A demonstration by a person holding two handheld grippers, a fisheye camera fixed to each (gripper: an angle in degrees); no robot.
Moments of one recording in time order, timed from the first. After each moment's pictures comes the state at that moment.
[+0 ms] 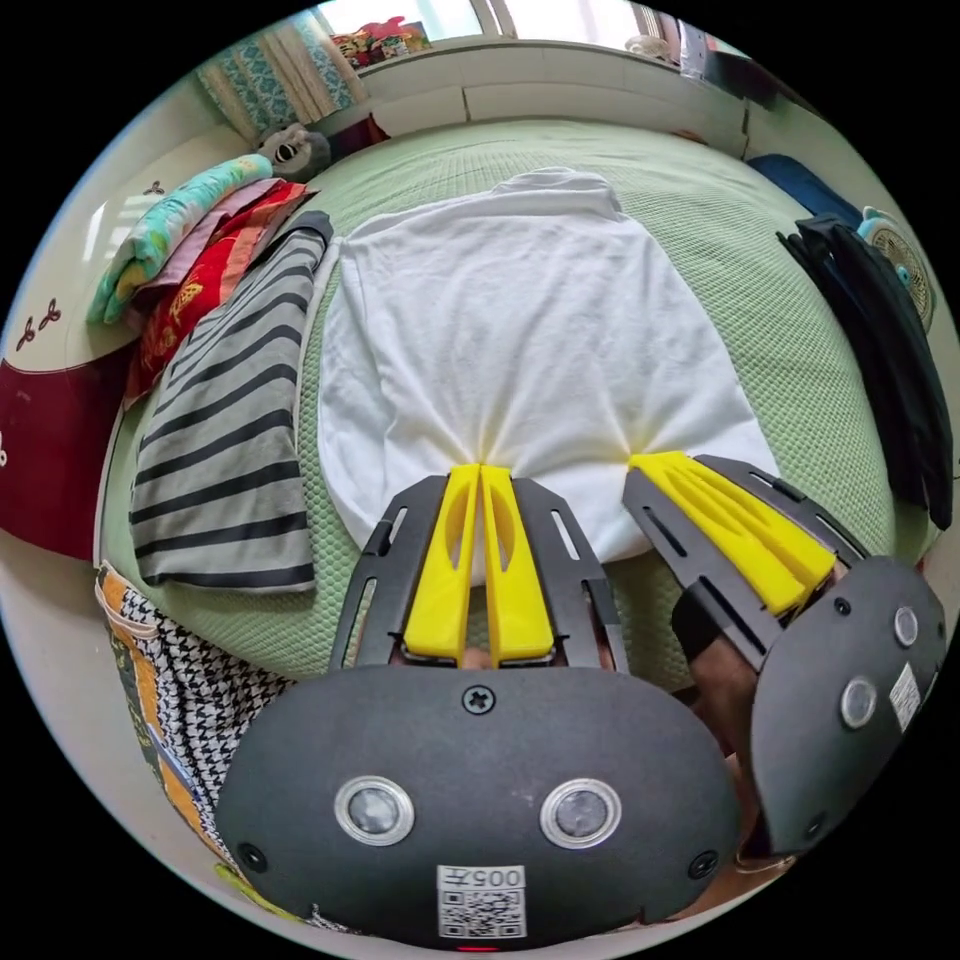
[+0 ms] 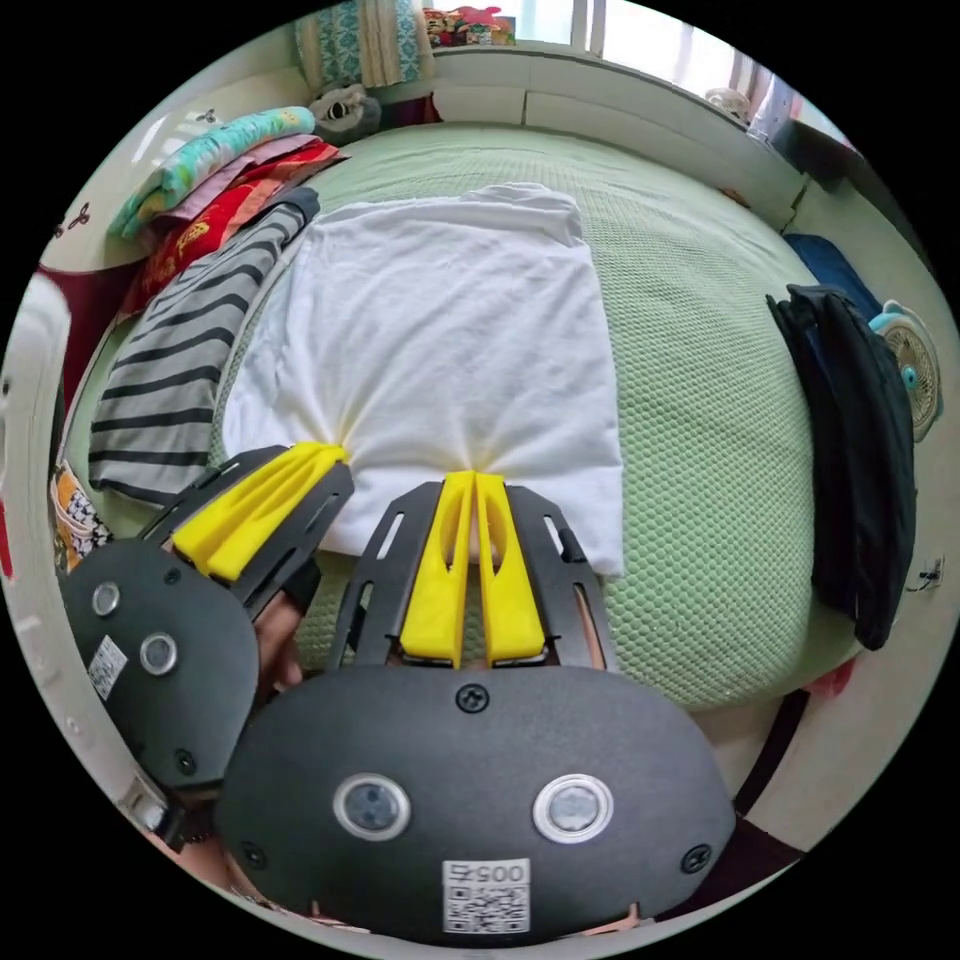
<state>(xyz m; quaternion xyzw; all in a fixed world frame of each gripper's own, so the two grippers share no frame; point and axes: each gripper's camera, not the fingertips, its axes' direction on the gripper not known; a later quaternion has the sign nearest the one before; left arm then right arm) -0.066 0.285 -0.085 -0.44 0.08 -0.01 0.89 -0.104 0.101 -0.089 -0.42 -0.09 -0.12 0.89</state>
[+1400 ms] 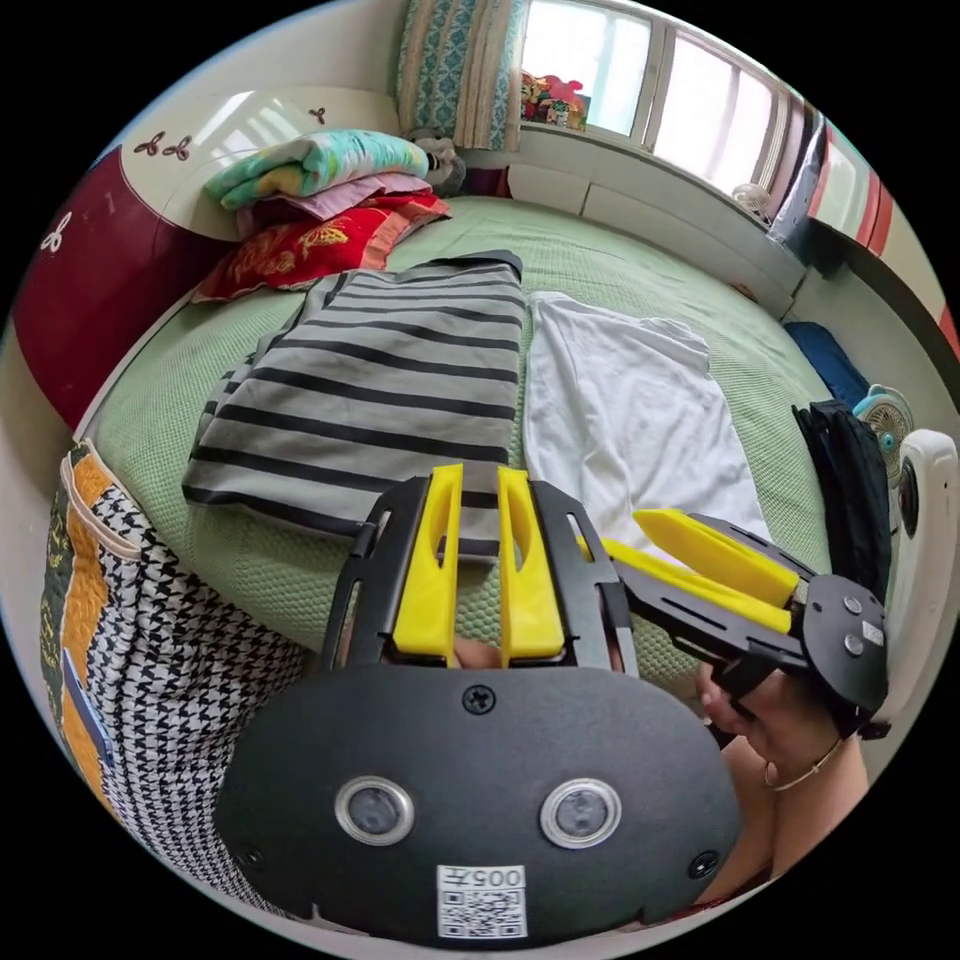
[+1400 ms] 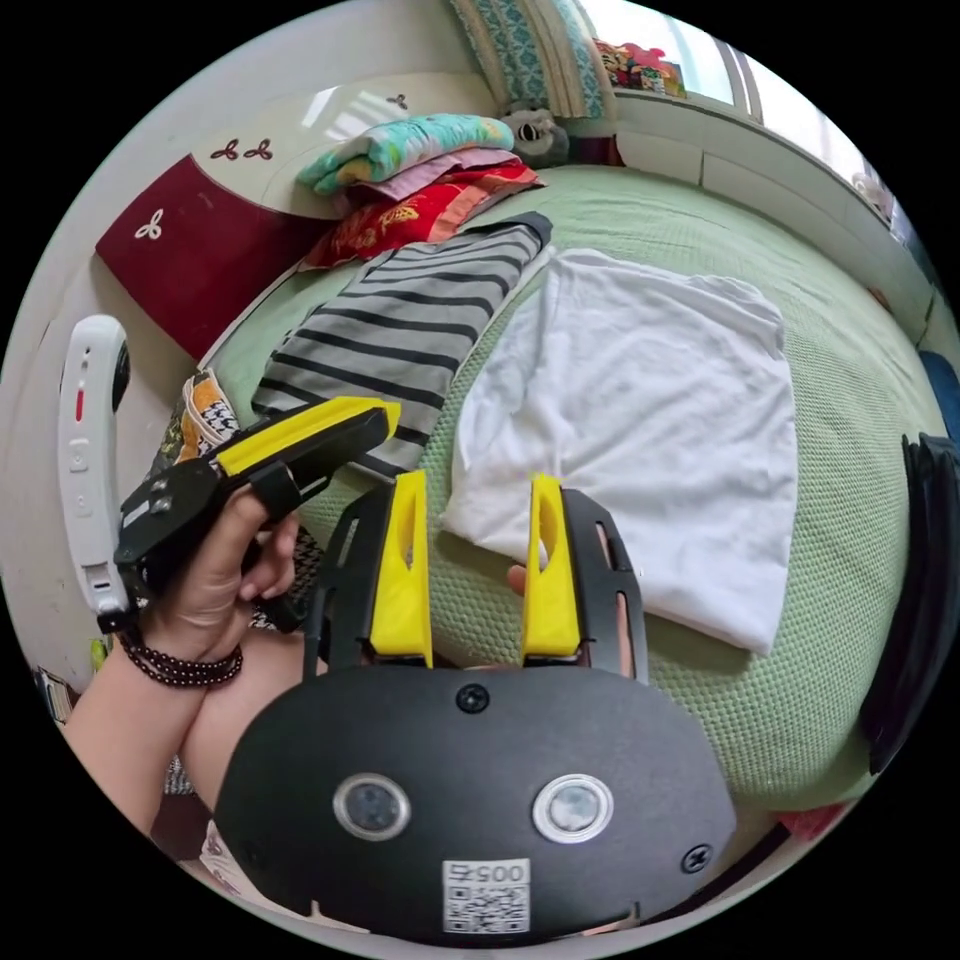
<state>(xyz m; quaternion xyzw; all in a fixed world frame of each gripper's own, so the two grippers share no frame) -0.272 0.322 -0.149 -0.35 0.06 -0.18 0.92 -0.120 0.102 -0.088 -0.38 -0.31 -0.16 0.85</state>
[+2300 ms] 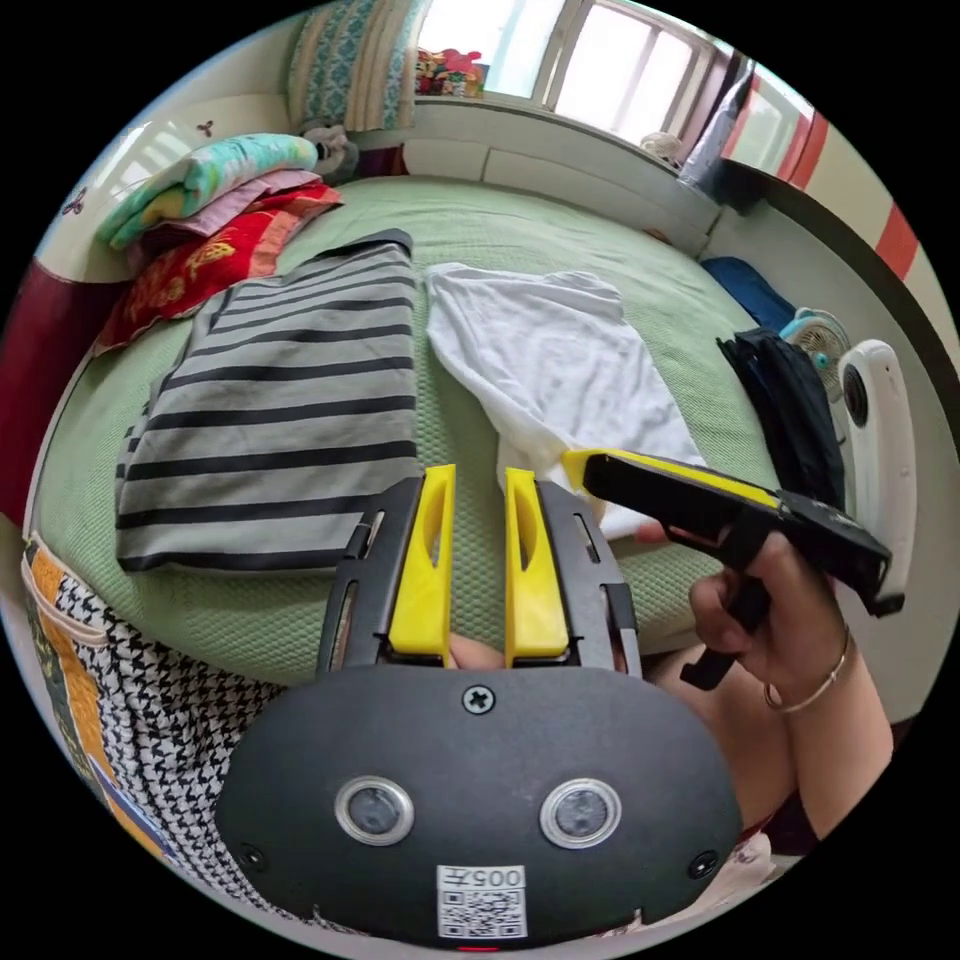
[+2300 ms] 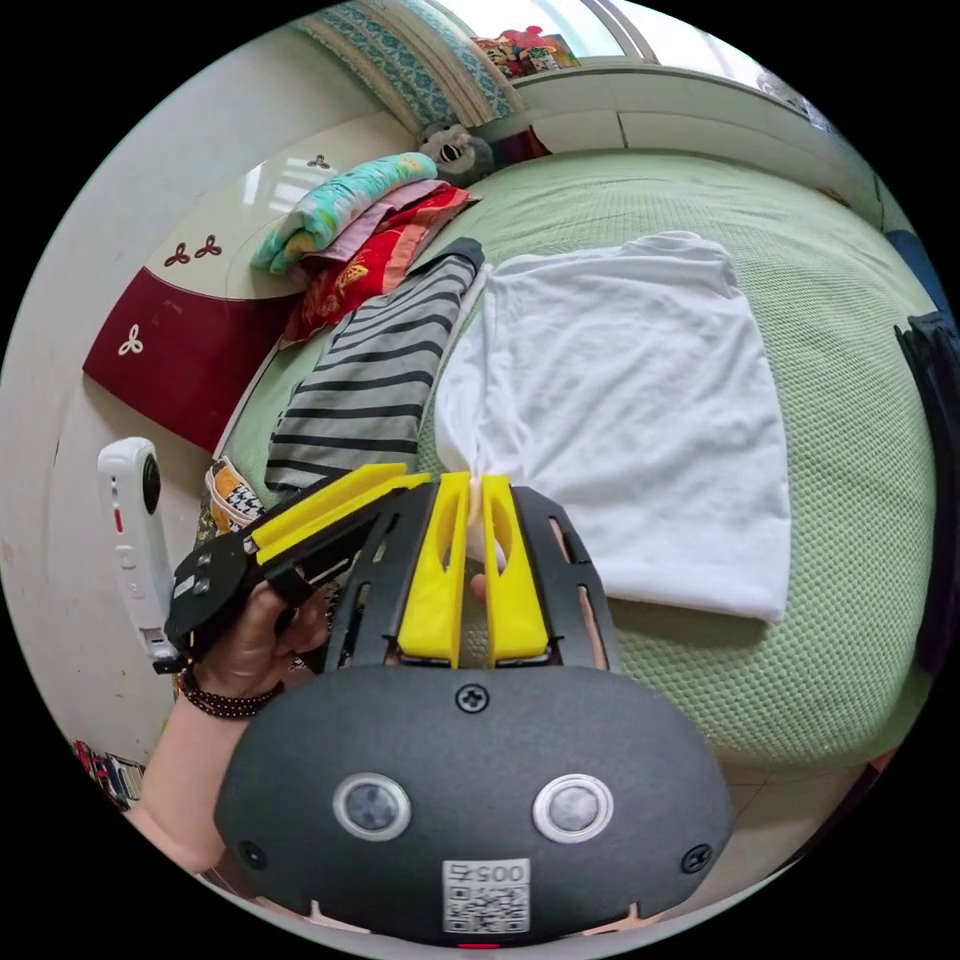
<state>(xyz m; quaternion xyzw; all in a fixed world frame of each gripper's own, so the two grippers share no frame) -0.295 0.318 -0.154 -0.36 0.21 -0.09 0.90 -0.054 0.101 -0.057 -0.40 -0.32 -0.01 0.86</state>
